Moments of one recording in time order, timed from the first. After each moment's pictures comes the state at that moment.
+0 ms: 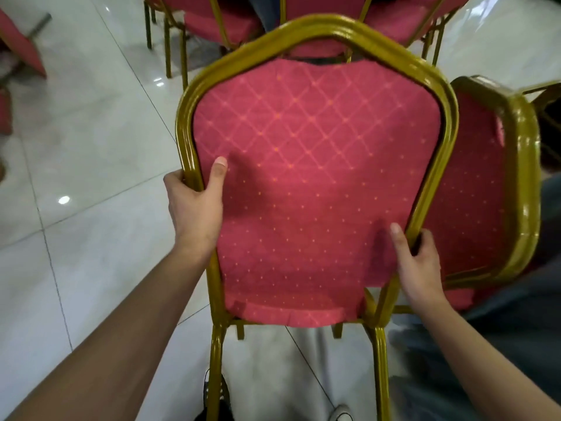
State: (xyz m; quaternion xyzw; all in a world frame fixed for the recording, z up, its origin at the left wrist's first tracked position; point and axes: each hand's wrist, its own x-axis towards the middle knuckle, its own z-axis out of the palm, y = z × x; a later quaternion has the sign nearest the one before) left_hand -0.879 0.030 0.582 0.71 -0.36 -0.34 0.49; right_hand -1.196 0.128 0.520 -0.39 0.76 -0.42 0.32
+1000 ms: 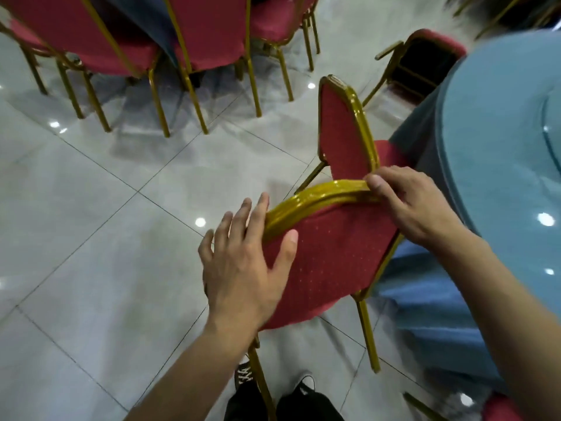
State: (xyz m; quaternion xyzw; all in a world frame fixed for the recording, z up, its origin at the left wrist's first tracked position) left_hand -0.871 0.226 0.774 0.53 -0.81 -0.21 0.13; right_hand -1.155 0.263 0.781 -0.62 0.74 -0.24 0.11
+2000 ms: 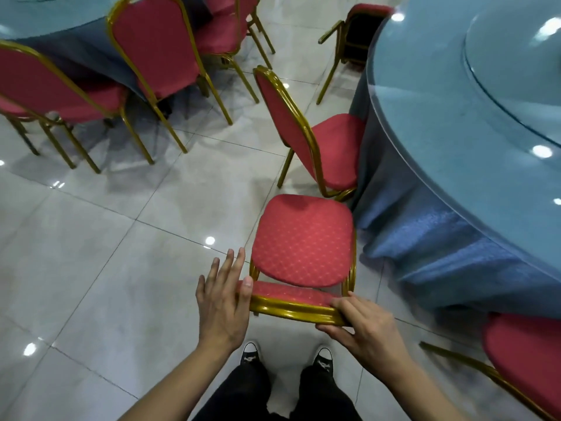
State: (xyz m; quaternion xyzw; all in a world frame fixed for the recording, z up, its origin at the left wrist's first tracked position) left_hand -0.826 0.348 0.684 0.47 -0.84 -0.26 0.10; right_hand -1.022 0.548 0.659 -0.59 0.76 -0.29 0.02
